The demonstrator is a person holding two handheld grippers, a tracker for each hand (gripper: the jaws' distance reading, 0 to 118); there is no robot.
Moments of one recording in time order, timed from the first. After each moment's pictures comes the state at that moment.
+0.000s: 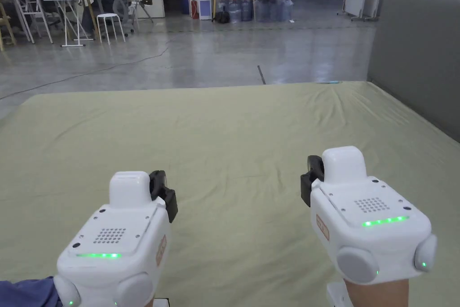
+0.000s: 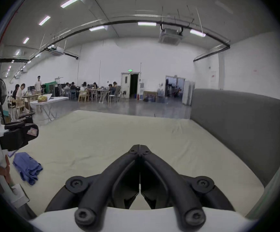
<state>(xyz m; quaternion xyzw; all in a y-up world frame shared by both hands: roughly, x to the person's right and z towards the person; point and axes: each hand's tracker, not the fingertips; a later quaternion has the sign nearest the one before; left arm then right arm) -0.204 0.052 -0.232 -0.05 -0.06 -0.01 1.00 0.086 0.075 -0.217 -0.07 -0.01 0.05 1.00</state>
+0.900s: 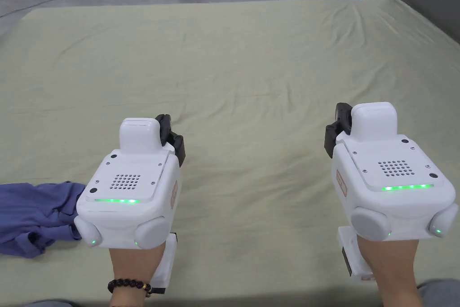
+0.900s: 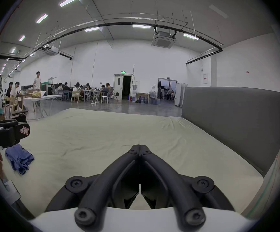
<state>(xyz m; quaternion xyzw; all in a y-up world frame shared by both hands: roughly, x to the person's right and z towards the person) -0.210 0.004 -0.207 -0.07 -0.03 -0.01 1.00 0.090 0.022 -0.187 -0.07 -0.03 0.05 1.00</state>
